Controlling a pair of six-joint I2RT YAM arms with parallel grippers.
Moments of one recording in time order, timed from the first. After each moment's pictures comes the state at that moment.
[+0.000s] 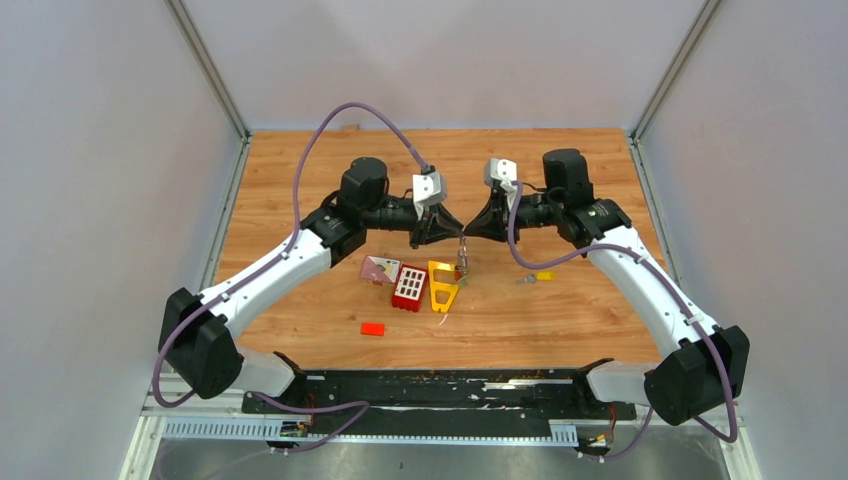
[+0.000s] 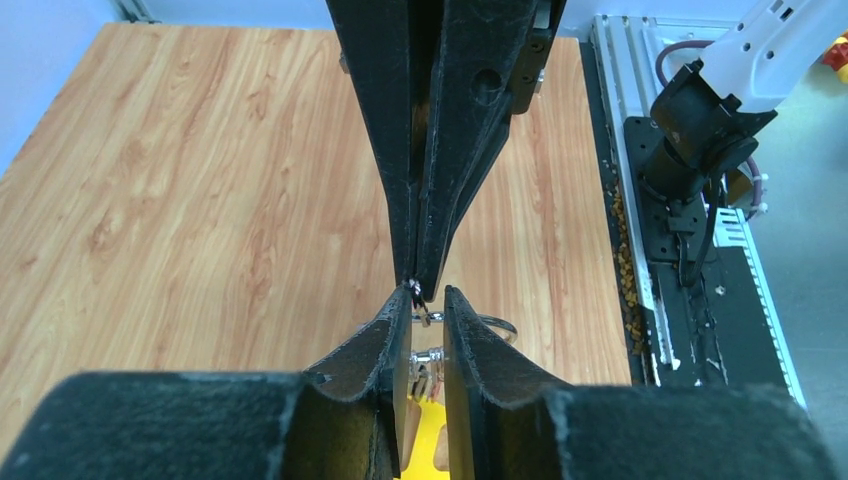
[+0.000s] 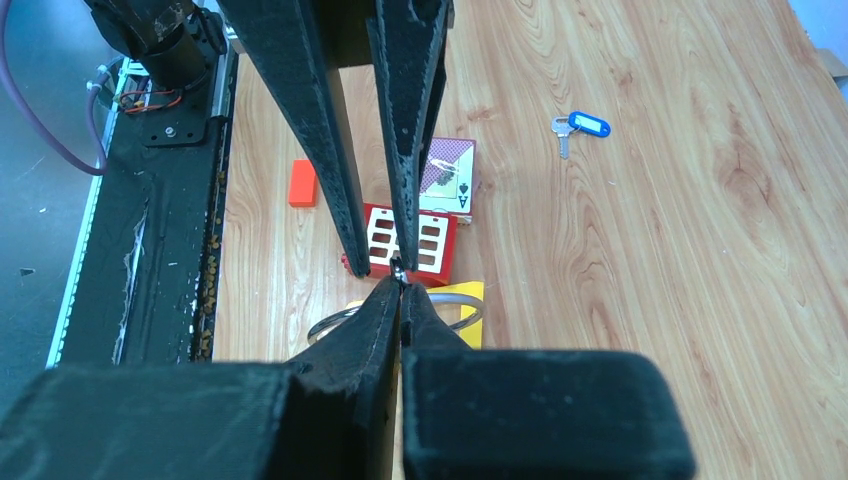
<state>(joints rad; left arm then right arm) -0.68 1.38 1.16 -0.04 0.82 0.22 0.39 1.29 1.19 -0.47 -1.02 -0.53</state>
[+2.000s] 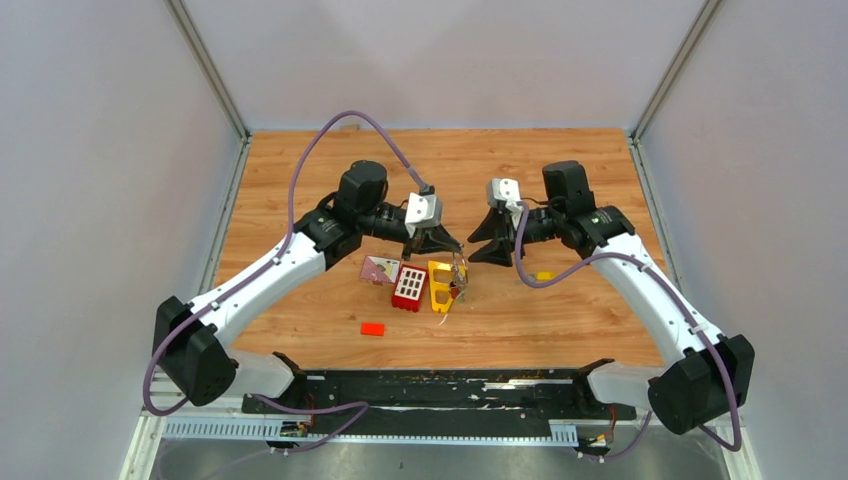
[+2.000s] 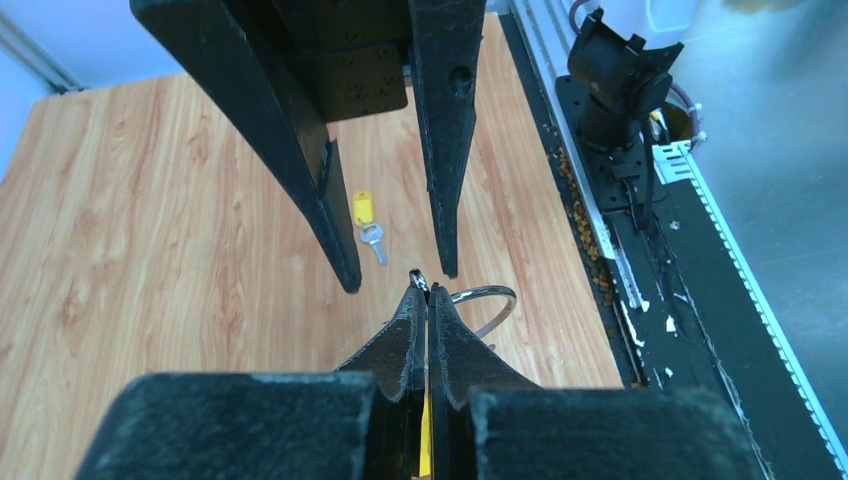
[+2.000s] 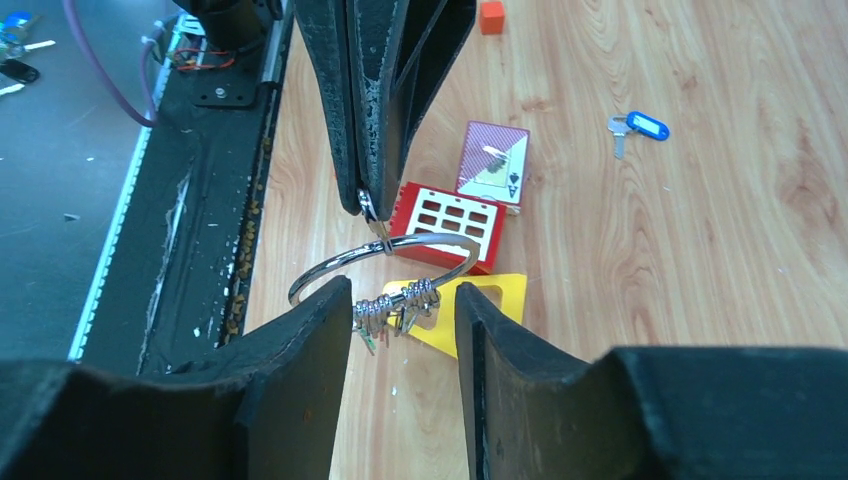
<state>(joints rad) -0.69 1.35 1.17 -0.20 0.96 0.43 0.39 1.24 1.16 -0.62 -1.08 -0.70</state>
